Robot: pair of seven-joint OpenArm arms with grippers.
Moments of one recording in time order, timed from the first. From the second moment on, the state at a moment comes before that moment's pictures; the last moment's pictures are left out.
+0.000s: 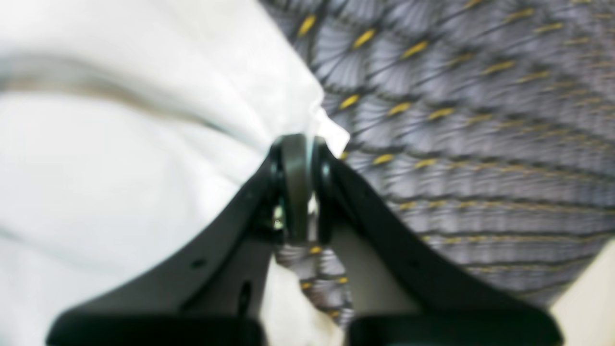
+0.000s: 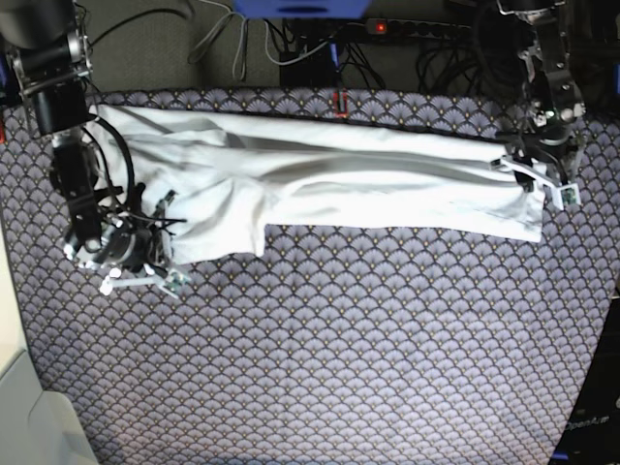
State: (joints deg) left arm 13.3 -11.2 -22.2 86.3 -8.8 -3.8 29.1; right arm 14.1 24.0 -12.8 81.0 -0.2 40.2 -47.5
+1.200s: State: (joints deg) left arm 12.9 -11.4 -22.2 86.1 -8.8 -3.8 29.3; right arm -15.6 24.7 7.6 113.4 0.7 40.3 -56.5
